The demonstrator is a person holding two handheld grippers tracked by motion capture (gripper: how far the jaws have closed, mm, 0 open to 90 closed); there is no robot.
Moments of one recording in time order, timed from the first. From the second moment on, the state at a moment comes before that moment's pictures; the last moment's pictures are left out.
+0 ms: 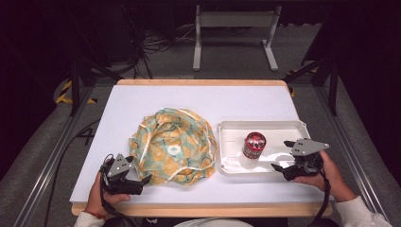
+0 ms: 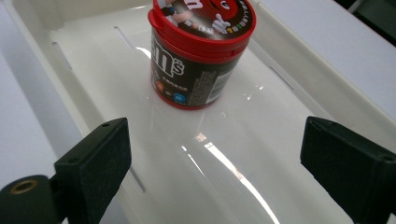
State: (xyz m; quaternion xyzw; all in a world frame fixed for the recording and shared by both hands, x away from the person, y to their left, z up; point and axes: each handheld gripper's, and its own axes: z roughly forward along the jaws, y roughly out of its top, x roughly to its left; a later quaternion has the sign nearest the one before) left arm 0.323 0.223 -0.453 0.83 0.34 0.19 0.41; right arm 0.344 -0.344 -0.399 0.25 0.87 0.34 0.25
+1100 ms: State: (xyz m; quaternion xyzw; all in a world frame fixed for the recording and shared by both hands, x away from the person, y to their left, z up) left arm 0.323 0.223 -0.453 0.83 0.34 0.19 0.41; right arm 0.311 -0.381 -0.412 0.29 0.82 0.40 0.28
